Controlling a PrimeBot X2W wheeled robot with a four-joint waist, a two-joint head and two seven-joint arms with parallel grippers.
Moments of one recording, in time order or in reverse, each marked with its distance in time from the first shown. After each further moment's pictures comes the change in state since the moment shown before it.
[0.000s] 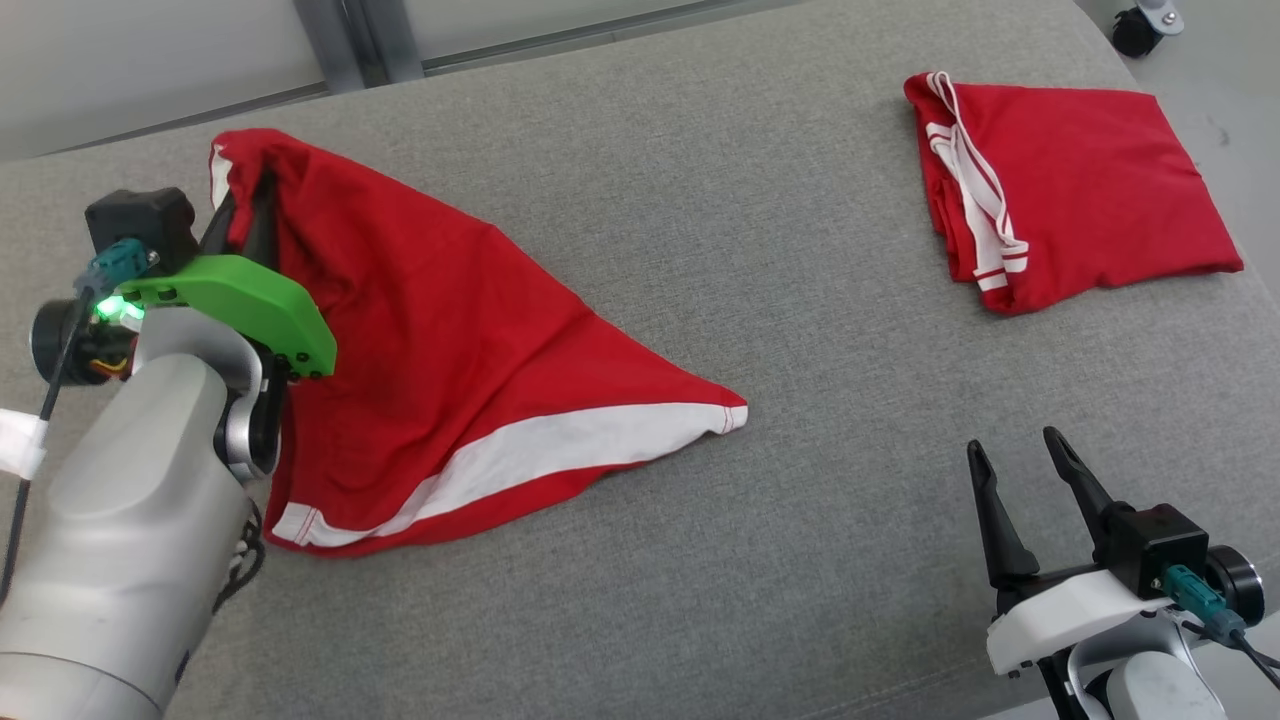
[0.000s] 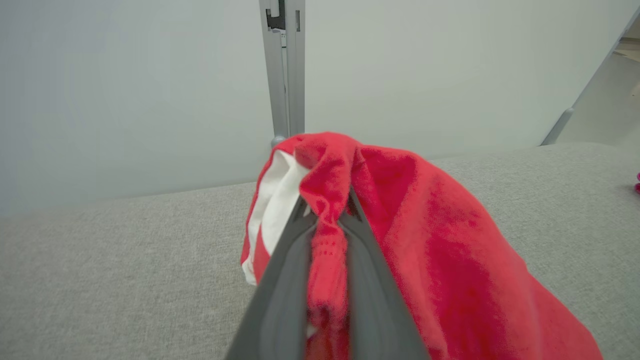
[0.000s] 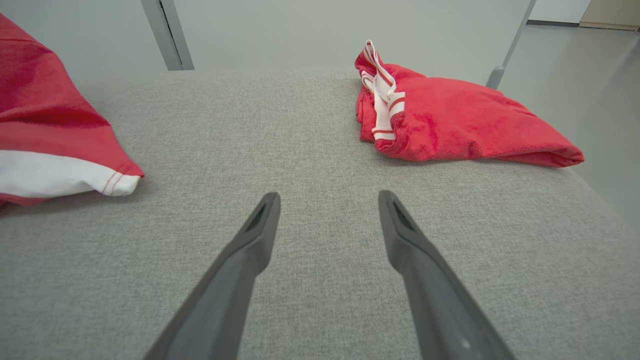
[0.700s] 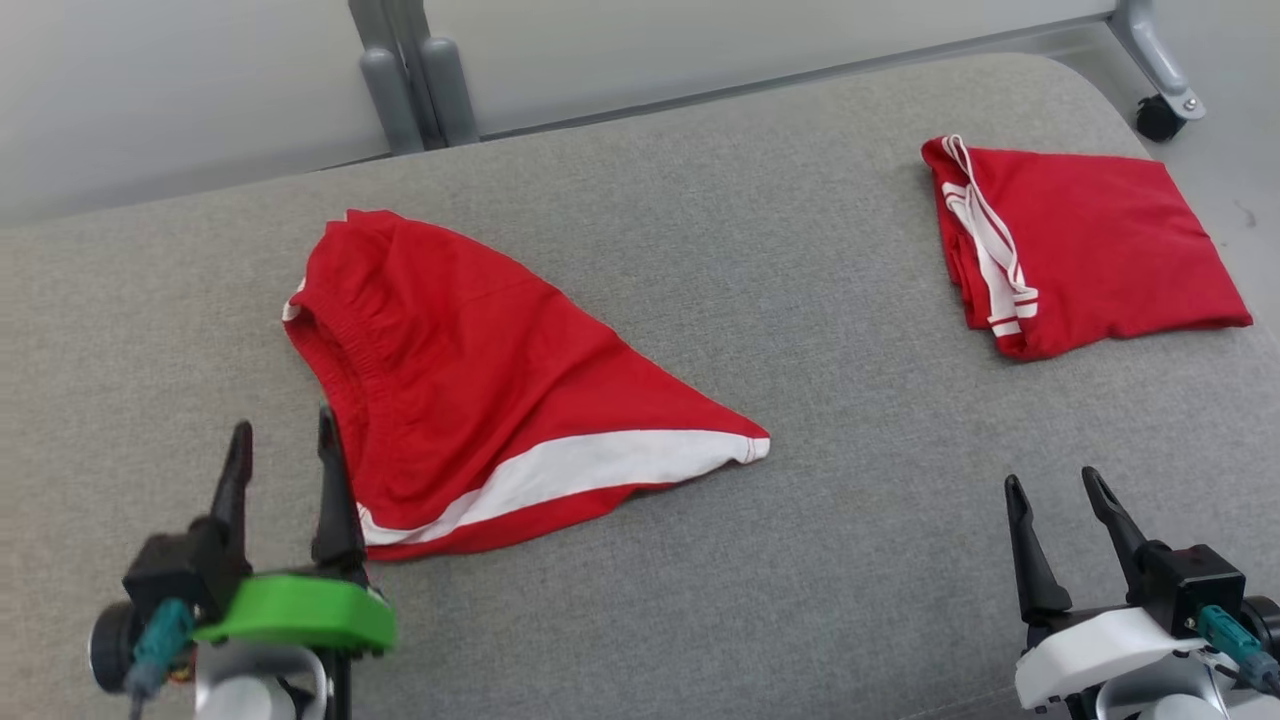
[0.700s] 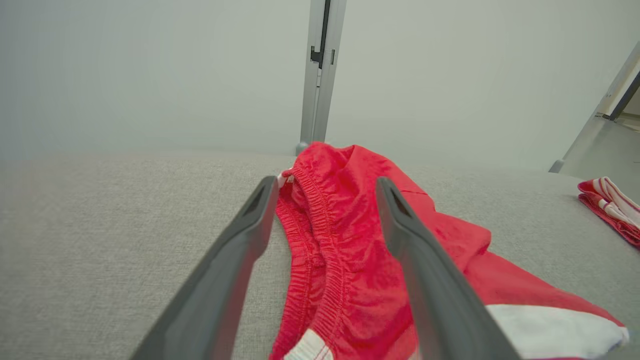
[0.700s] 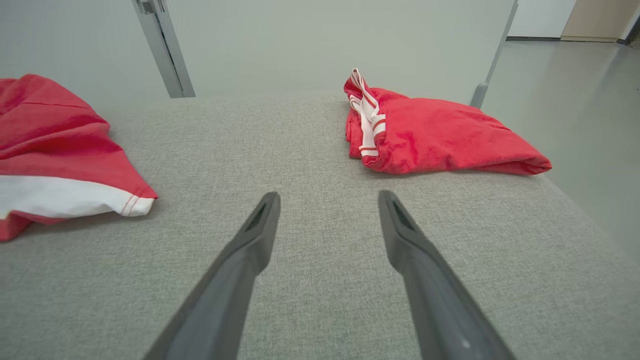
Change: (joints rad) left arm 0.722 -0.097 0.434 -0.661 0.318 0.106 -0.015; right arm 0.072 0.021 -0.068 -0.017 -0.007 0.000 0.000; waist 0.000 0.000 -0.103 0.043
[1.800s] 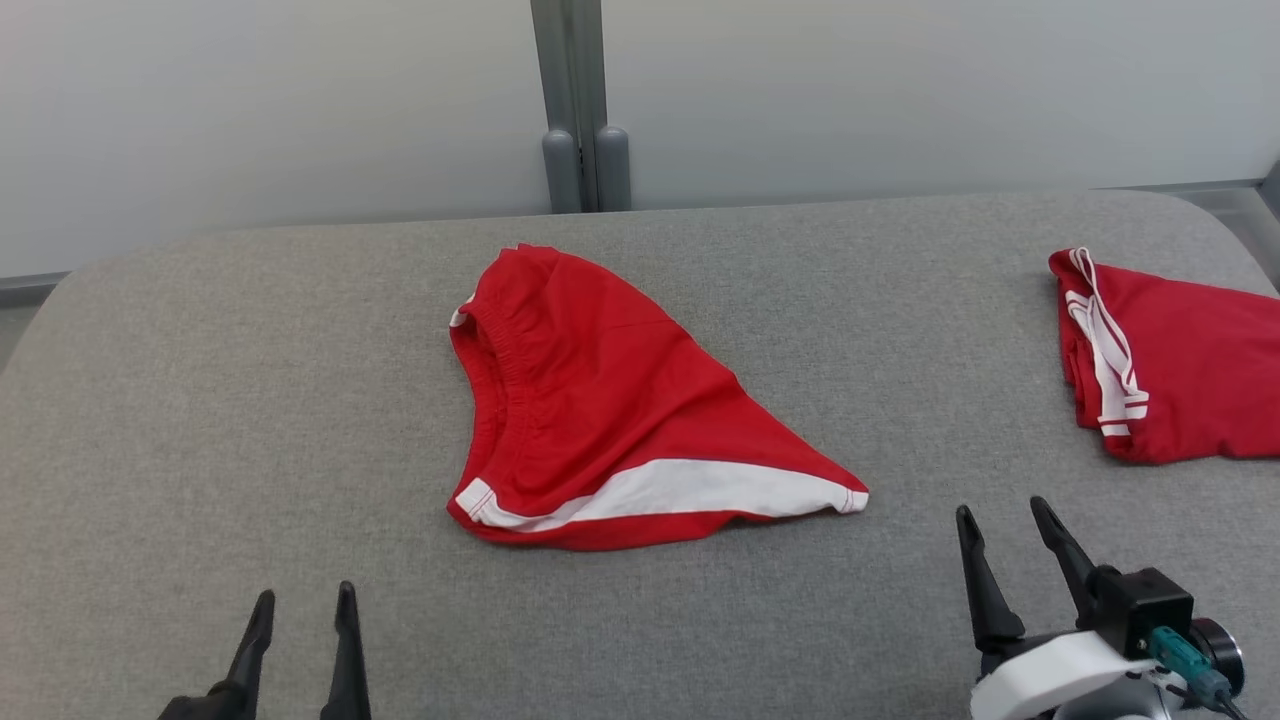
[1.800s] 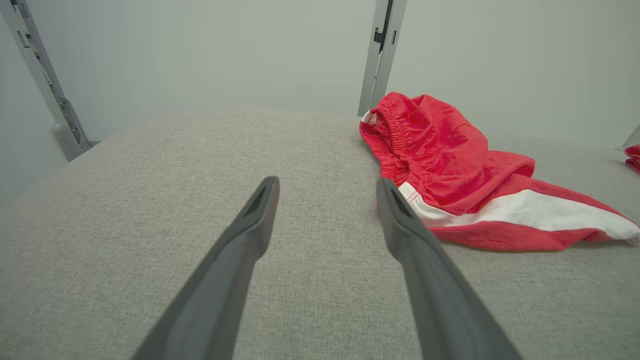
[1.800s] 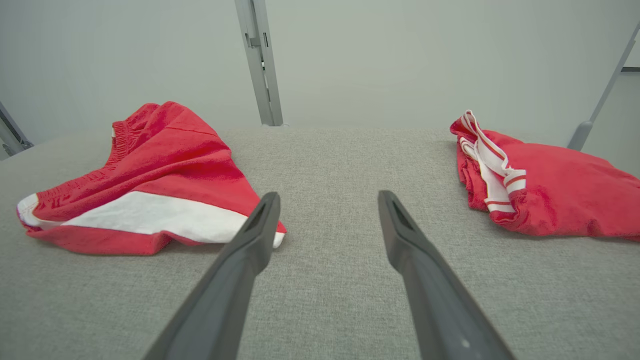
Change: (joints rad) left arm 0.325 -0.213 0.307 -0.019 0.312 -0.319 0.000; right arm 0.042 0.027 0.056 0.009 0.004 0.000 0.000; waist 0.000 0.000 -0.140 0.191
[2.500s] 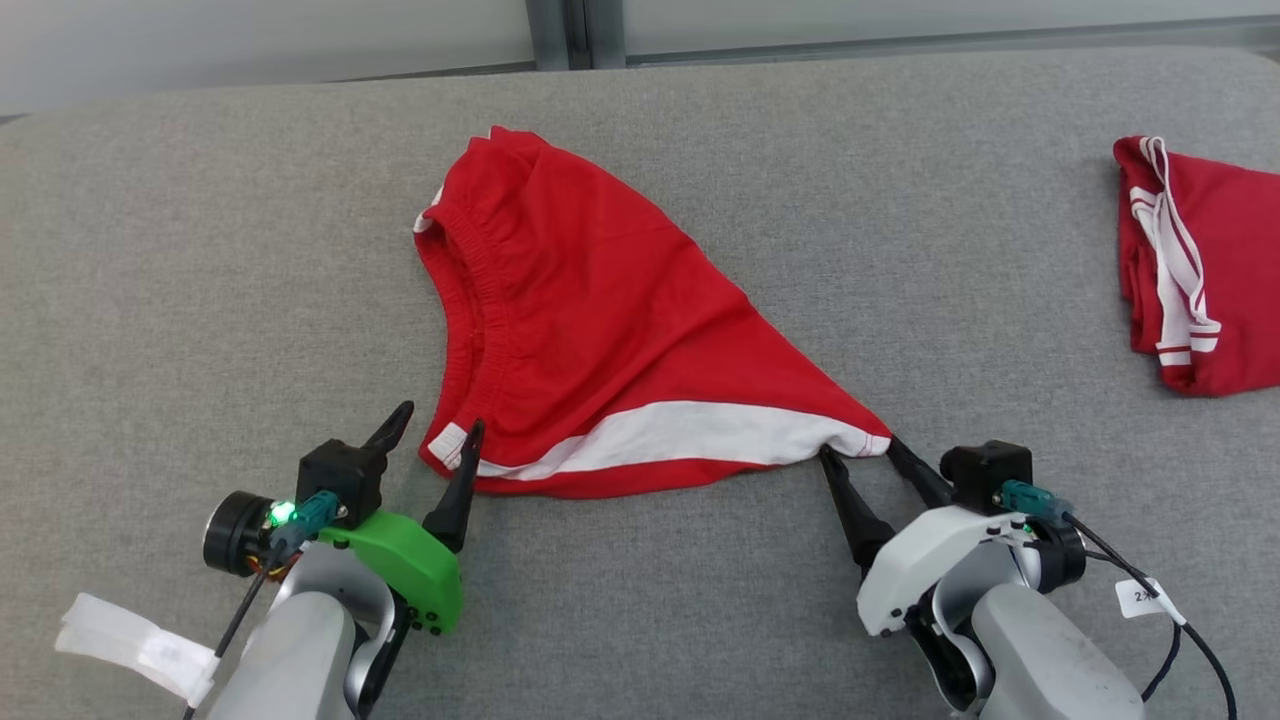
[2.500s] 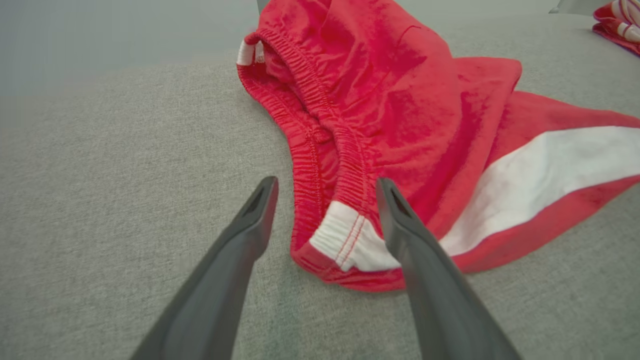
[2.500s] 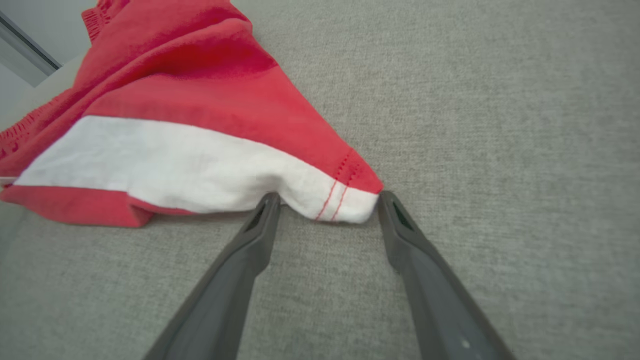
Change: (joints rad) left arm -0.521 0.133 -0.388 0.366 -0.068 -0.004 0.112; right arm -0.393 -0.001 0.278 0.415 0.257 0.000 0.095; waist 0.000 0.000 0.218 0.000
